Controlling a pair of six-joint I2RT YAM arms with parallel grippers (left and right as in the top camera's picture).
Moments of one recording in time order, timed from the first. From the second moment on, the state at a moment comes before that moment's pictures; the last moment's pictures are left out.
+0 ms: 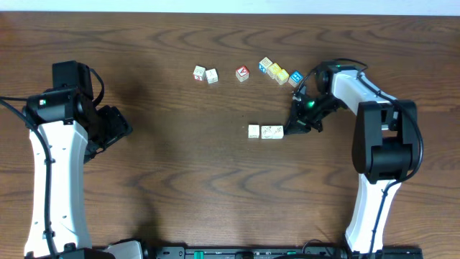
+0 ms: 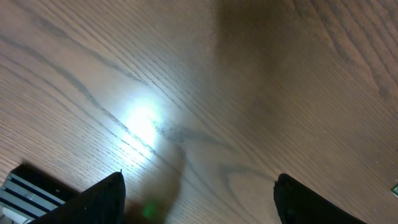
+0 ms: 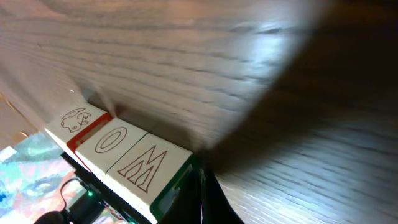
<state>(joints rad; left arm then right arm) 0.19 1.42 1.35 -1.32 -0.03 -0.46 0.09 2.24 1.53 -1.09 -0.65 0.12</state>
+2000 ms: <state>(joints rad) 0.19 1.42 1.35 -1.32 -0.03 -0.46 0.41 1.74 1.45 -1.19 -0.12 0.40</state>
